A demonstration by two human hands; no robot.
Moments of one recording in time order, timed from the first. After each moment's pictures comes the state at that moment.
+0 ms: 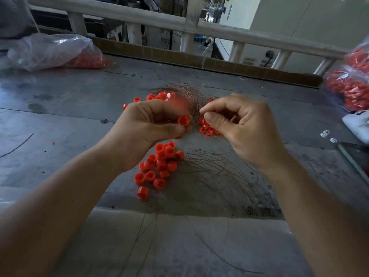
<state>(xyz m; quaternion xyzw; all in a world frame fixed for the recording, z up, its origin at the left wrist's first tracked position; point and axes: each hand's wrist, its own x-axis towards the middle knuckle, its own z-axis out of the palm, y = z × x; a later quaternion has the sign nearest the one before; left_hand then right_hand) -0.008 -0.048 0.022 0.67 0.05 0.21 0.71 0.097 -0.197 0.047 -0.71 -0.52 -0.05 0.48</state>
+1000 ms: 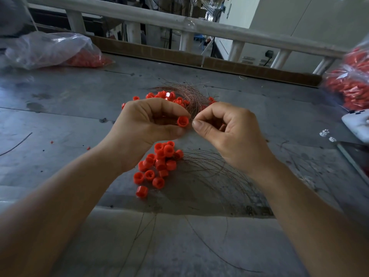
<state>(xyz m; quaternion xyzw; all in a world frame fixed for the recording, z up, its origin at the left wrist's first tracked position) -0.008 -0.052 0.021 0.70 0.05 0.24 0.67 0.088 -0.191 0.038 -0.73 -0.51 -0.01 0.46</state>
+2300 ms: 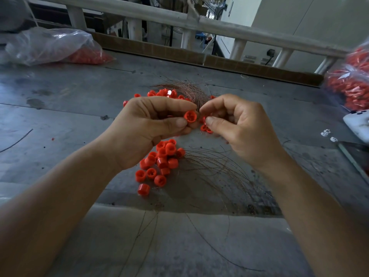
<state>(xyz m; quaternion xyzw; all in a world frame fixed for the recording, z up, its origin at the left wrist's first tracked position) -0.012 -0.053 0.025 0.62 -0.01 0.19 0.76 0.092 -0.195 0.047 -0.72 -0.48 0.06 0.50</state>
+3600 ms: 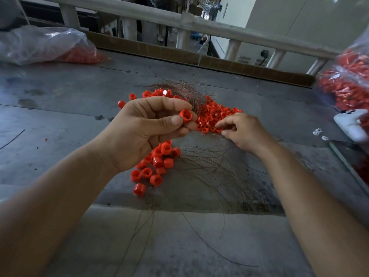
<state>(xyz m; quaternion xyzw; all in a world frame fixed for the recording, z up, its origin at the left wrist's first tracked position) -0.011 -0.052 0.022 0.57 -0.02 0.15 0.81 0.174 -0.201 0.005 -0.89 -0.40 0.00 0.20</state>
